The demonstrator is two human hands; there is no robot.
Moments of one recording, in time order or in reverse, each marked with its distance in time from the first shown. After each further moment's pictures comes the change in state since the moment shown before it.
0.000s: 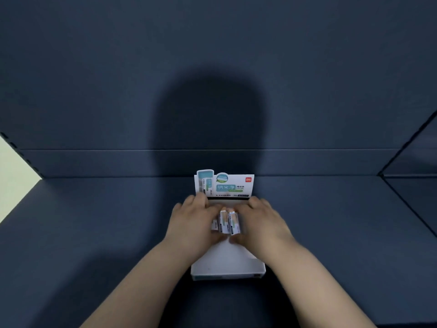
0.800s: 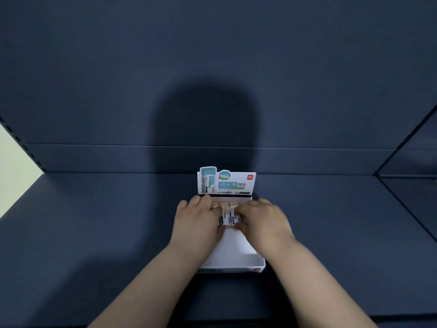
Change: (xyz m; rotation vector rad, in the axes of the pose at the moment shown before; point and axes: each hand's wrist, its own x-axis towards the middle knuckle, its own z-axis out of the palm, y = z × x) left_hand -0.010 0.008 0.013 0.106 0.192 0.037; right_hand -0.004 0.004 0.009 -0.077 0.134 -0.048
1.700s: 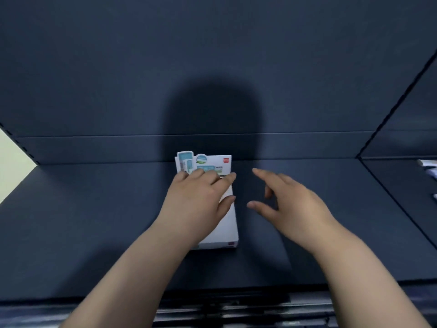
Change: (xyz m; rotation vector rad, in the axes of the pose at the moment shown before) left_hand -0.003 0.044 -0.067 -0.010 0.129 0.160; right_hand -0.066 0.052 -0.067 0.207 0.112 0.002
